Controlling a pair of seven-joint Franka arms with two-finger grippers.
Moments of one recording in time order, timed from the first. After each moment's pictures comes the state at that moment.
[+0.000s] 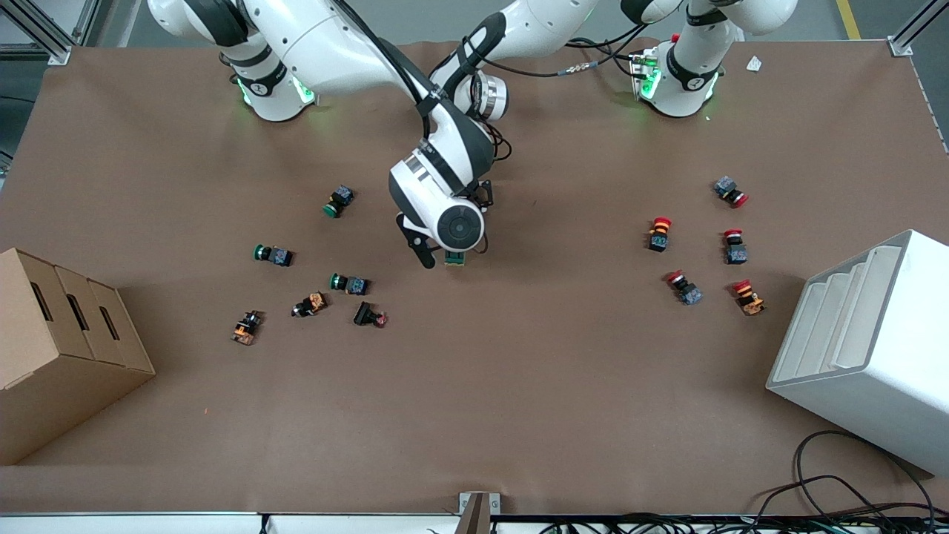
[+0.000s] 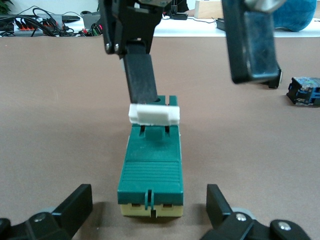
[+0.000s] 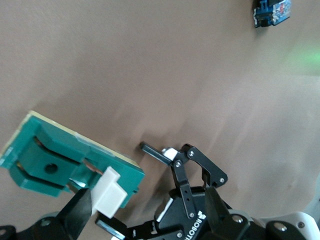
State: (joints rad) left arm -1.05 0.84 -0.26 -1.86 1.80 2.00 -2.62; right arm 0.76 0.76 0.01 -1.40 0.25 1.68 1.68
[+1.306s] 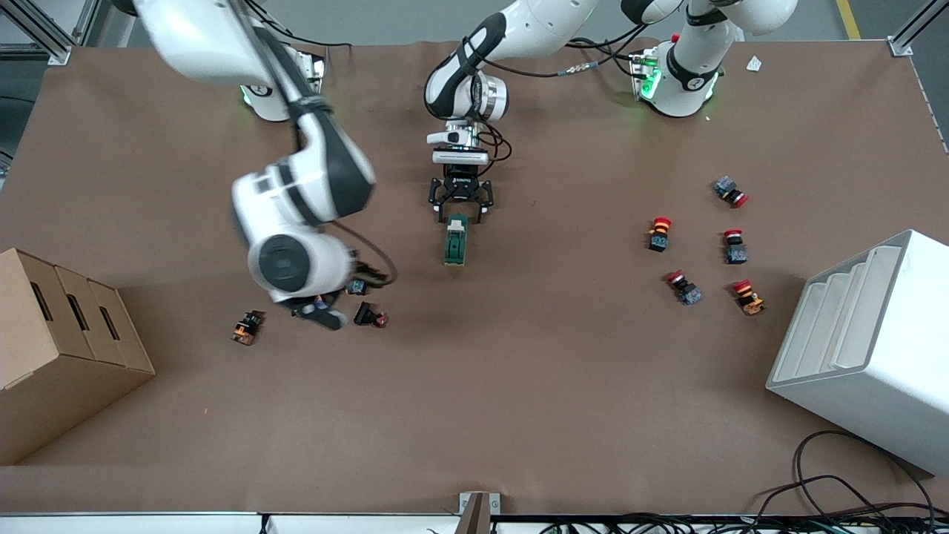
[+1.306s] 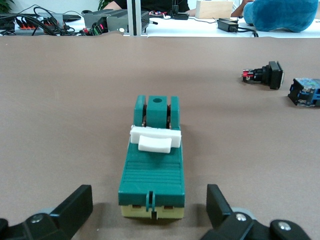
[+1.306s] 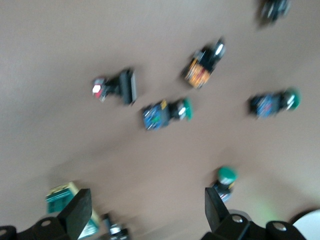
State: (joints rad) left arm -1.05 0.84 -0.26 -1.86 1.80 2.00 -2.63; right arm 0.42 0.54 -0.05 -1.41 0.11 1.63 0.71
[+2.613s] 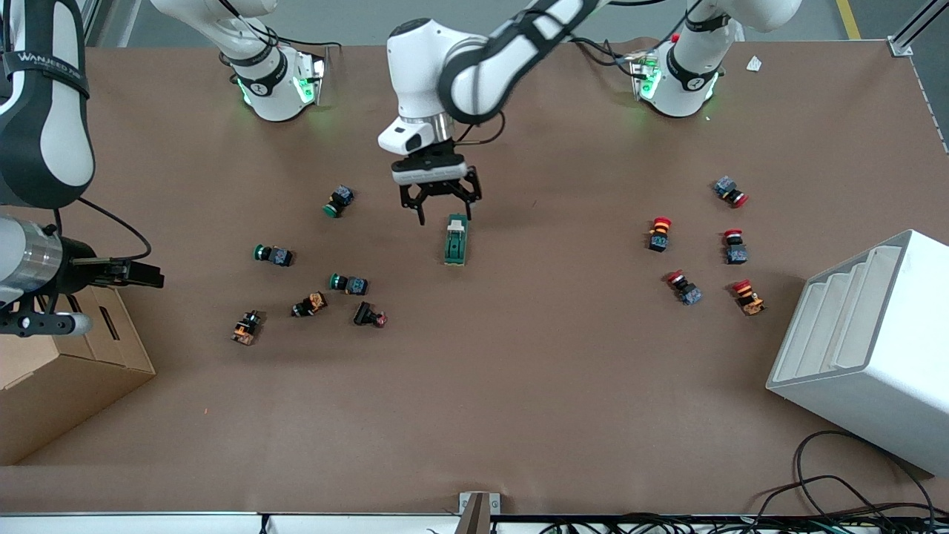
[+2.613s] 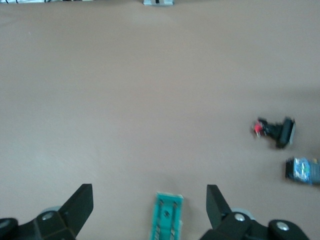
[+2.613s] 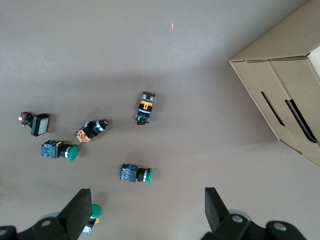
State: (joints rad) left arm -0.81 0.52 -0.26 -1.56 0.75 2.14 -1.45; right arm 0.01 0.34 -0.05 -1.40 0.02 1.59 -0.02
